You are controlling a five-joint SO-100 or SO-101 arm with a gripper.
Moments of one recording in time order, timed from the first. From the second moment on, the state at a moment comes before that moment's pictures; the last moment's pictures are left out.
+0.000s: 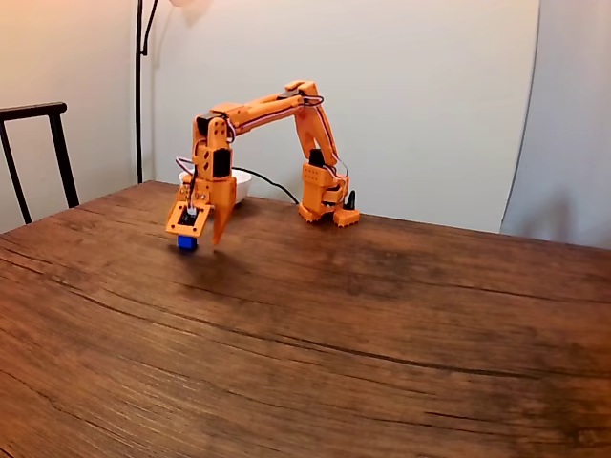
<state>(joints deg) 36.7 64.2 81.0 70.1 134.2</state>
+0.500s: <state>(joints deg) 36.7 62.7 80.2 69.1 134.9</state>
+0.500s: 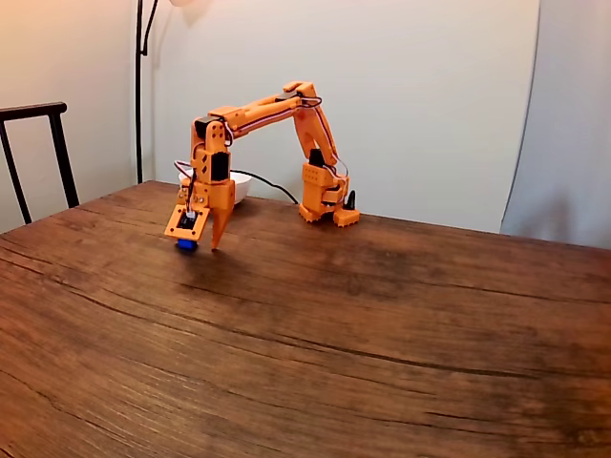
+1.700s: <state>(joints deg) 36.7 62.5 77.1 74.1 137.6</state>
